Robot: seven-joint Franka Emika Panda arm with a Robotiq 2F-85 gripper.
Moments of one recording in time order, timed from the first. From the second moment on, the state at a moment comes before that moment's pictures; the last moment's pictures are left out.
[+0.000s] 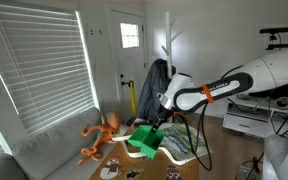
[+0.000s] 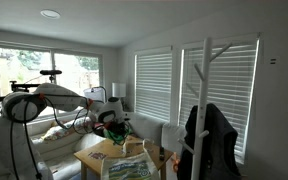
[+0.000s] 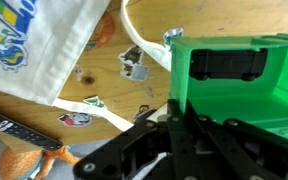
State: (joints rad) arm 0.09 -0.31 -0.05 -2.40 0.28 2.49 -0.25
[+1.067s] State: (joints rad) arm 0.00 0.16 -0.12 -1.81 0.21 2.02 -0.23
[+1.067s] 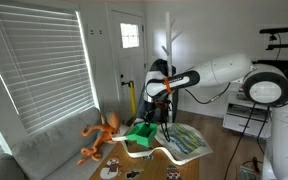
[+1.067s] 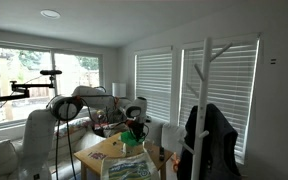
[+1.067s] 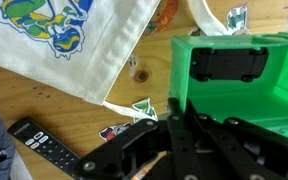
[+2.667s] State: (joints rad) arm -0.13 0.36 -0.10 -1.50 0.14 2.15 -0.21
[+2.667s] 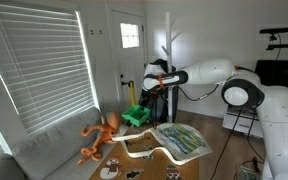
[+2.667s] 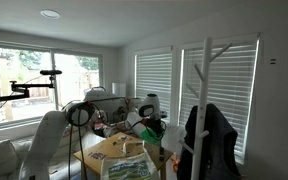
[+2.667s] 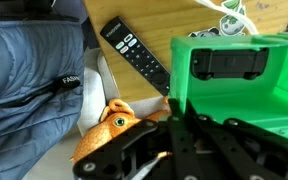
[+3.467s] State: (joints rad) arm -0.16 0.50 -0.06 -1.44 0.13 2.26 -0.22
